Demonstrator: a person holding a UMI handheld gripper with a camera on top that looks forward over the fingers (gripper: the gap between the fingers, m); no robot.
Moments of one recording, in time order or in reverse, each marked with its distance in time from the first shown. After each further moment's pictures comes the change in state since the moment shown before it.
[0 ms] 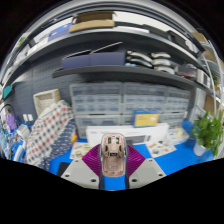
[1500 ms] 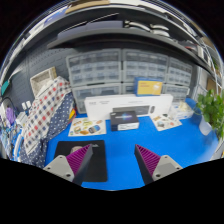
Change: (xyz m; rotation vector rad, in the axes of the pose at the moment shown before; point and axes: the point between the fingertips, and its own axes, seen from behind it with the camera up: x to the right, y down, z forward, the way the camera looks) arm -0.008 0.116 0.014 -0.215 -0.008 0.050
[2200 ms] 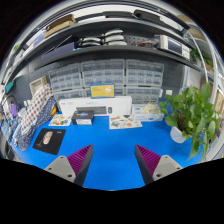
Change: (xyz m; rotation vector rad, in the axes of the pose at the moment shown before) arm 0.287 0.010 -0.108 0.035 -0.047 -0.049
